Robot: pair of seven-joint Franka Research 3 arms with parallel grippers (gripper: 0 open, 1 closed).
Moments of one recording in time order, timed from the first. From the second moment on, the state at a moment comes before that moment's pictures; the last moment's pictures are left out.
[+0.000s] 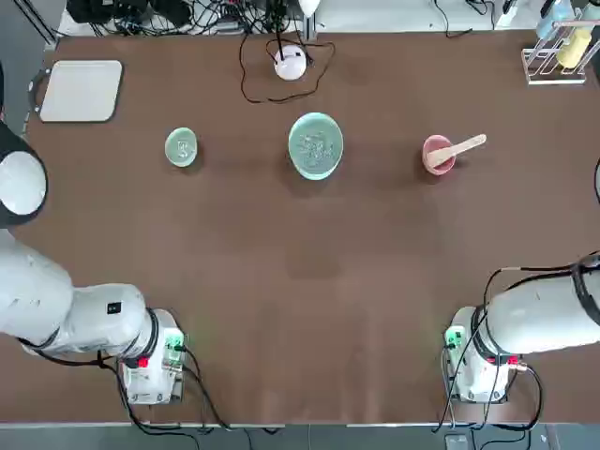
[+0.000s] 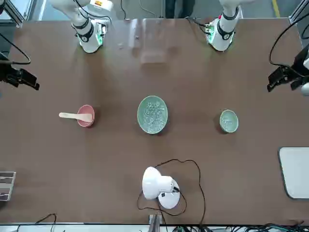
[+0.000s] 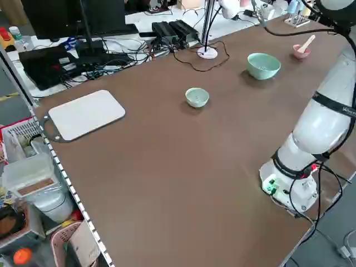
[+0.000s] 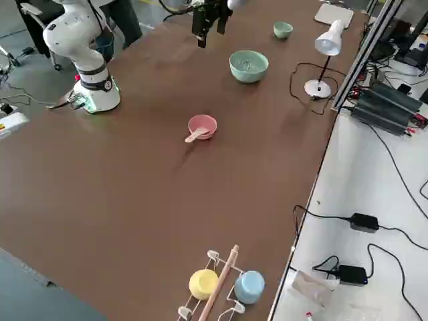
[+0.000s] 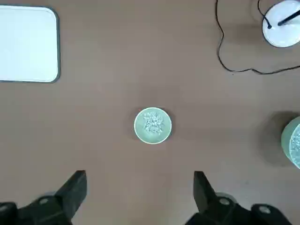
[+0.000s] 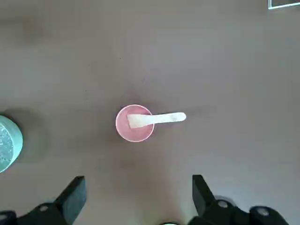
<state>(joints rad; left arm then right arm) 0.10 0.08 -0.18 -1.39 0.02 1.49 -0.10 0.10 0.05 -0.14 -1.48 0.03 1.45 0.11</state>
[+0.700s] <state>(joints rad) 0.16 0.09 -0.16 -1.40 0.02 1.49 -0.10 0.10 0.03 -0.14 -1.58 0.02 1.56 0.11</state>
